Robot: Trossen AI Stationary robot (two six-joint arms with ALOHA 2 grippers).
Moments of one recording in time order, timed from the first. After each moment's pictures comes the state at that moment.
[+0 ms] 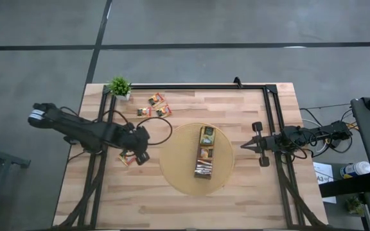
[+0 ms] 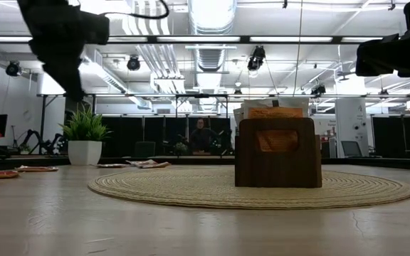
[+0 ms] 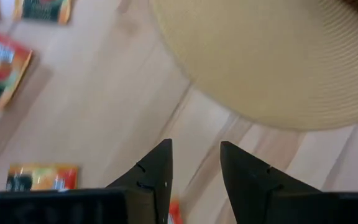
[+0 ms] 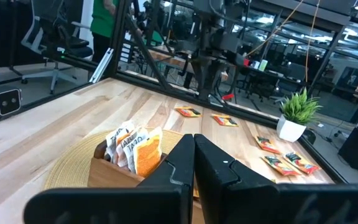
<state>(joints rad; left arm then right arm) -0.24 1.16 0.91 -0.93 -0.27 -0.74 0.22 0.03 0.01 0.01 0.05 -0.24</state>
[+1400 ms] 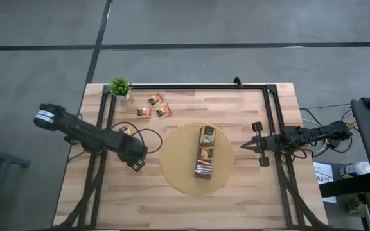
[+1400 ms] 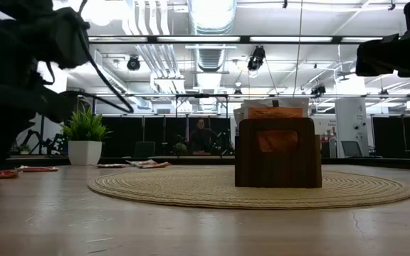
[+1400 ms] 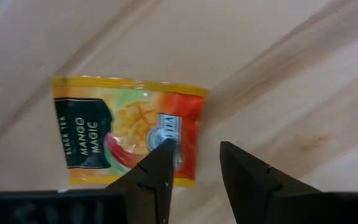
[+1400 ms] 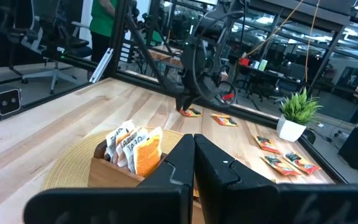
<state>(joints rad) -0.24 1.27 0.60 -0.81 0.10 -1.13 0.22 0.04 0.01 0.01 0.05 -0.24</state>
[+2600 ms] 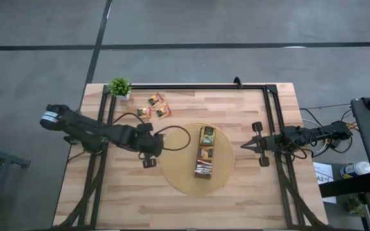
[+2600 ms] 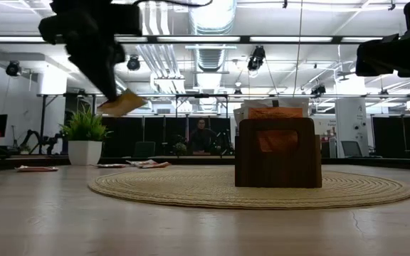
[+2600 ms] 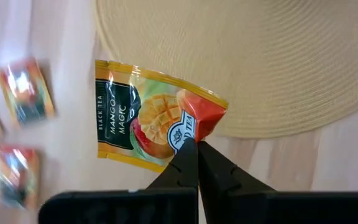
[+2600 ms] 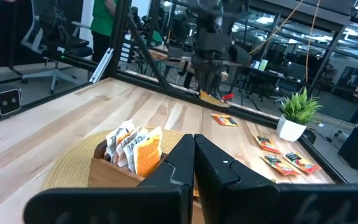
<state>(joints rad) -0.23 1.38 1.04 -0.87 -0.29 -0.33 0.22 0.04 0.01 0.01 0.05 -0.24</state>
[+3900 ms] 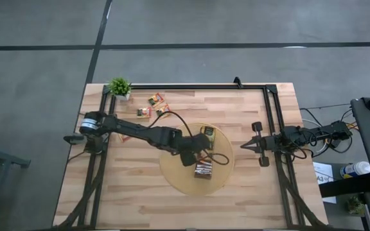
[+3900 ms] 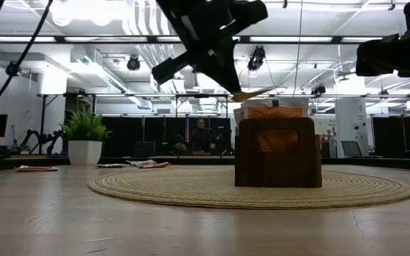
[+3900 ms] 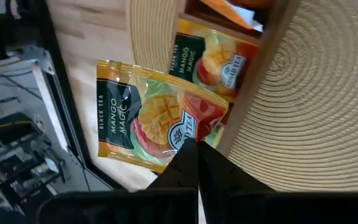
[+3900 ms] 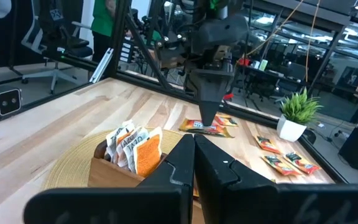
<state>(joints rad) -0.14 1.87 1.54 -0.57 -0.33 1.40 0.22 0.04 0.01 0.01 0.05 -0.24</state>
